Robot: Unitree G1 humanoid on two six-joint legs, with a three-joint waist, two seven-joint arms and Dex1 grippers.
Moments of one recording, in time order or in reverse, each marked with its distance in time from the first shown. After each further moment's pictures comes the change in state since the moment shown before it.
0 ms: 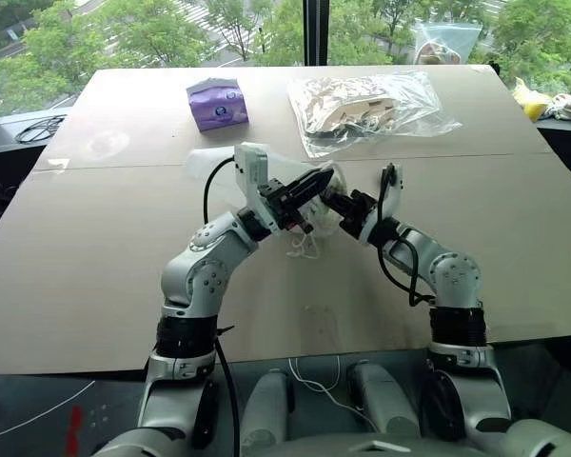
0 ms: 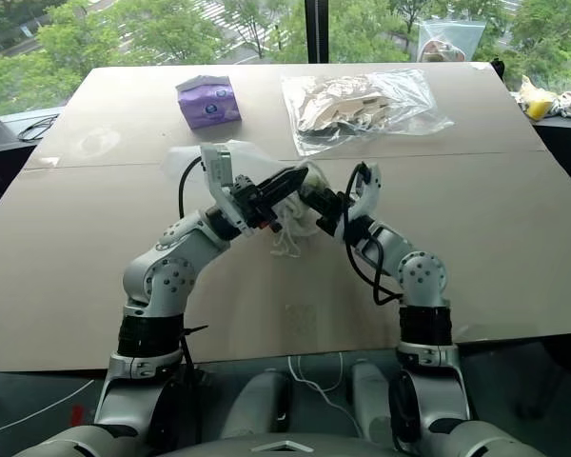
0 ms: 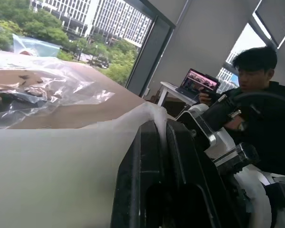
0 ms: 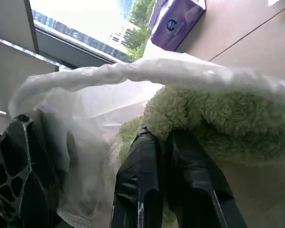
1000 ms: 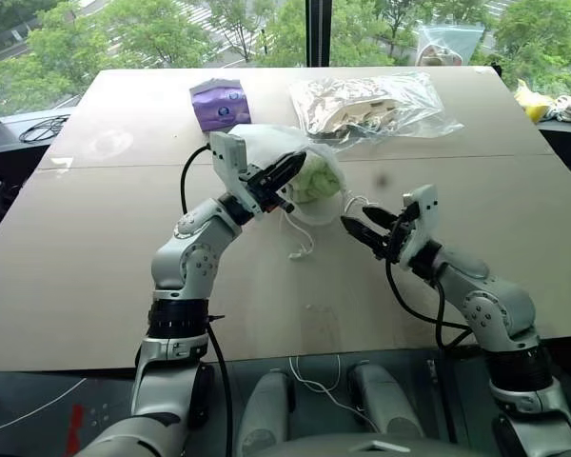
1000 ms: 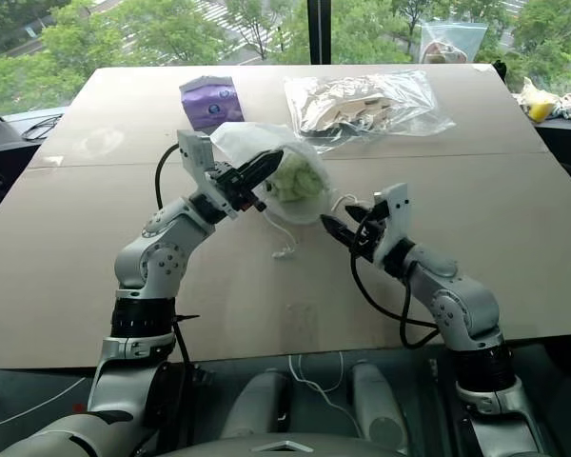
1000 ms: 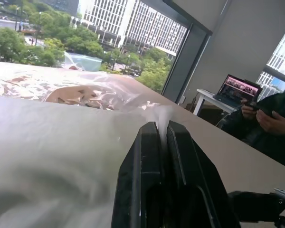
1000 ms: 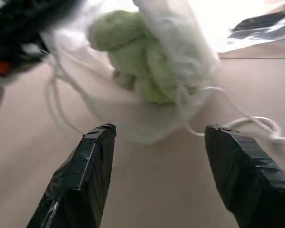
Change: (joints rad) left arm -0.080 0.038 0.081 0.176 0.079 -0.114 0.016; right arm 0.243 -0.489 0.322 -0.209 -0.671 -0.400 0.289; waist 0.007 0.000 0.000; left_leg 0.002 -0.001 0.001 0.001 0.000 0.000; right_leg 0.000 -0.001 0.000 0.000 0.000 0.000
